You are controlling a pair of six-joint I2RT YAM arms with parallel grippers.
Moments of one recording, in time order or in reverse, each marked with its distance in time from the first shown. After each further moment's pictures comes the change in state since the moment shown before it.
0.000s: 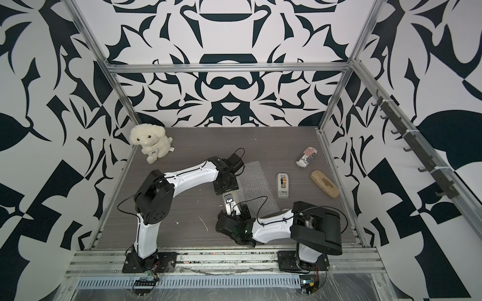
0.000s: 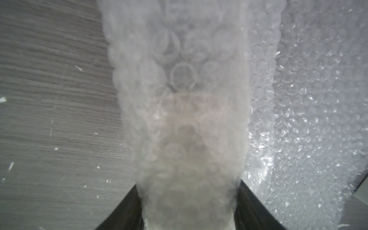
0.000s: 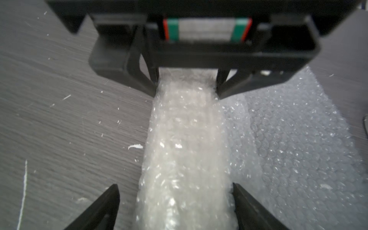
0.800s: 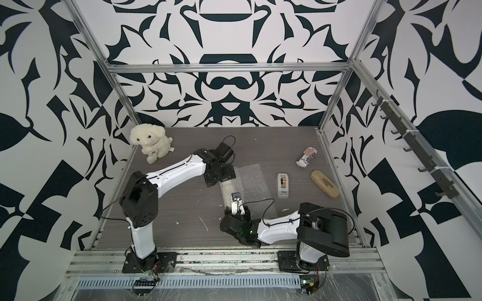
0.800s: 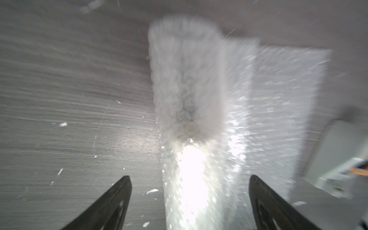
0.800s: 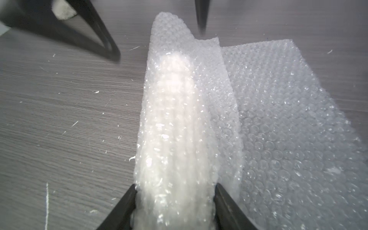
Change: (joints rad) left arm 0.087 -0.179 -0.002 0.038 0.021 0.079; right arm -0.011 -0.098 -0.104 0.095 -0.044 0.153
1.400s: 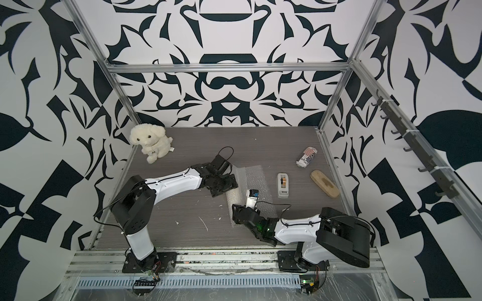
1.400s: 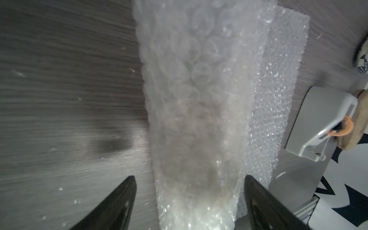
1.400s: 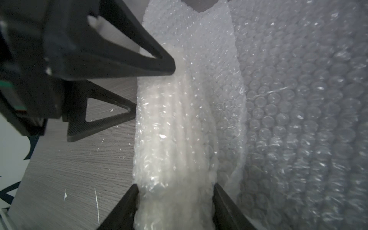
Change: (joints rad) left arm -0.030 -0.040 -0.331 0.389 0.184 -0.026; right arm -0.151 -0.180 -0.197 0.177 -0.267 0.233
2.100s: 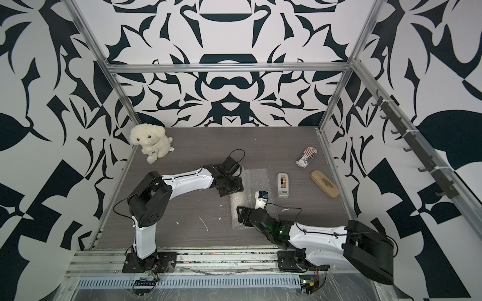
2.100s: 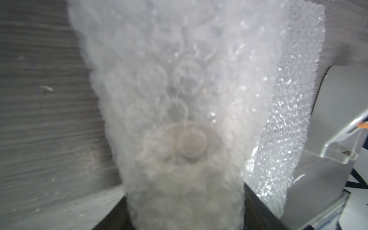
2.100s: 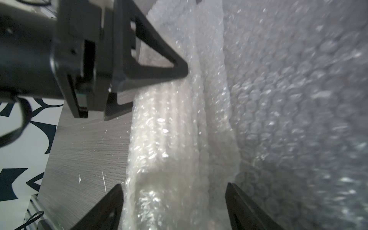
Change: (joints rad) left arm -0.064 0.158 0.130 -0.028 -0.032 0.100; right arm -0.081 -0.286 -0.087 -0.190 -0.112 0.023
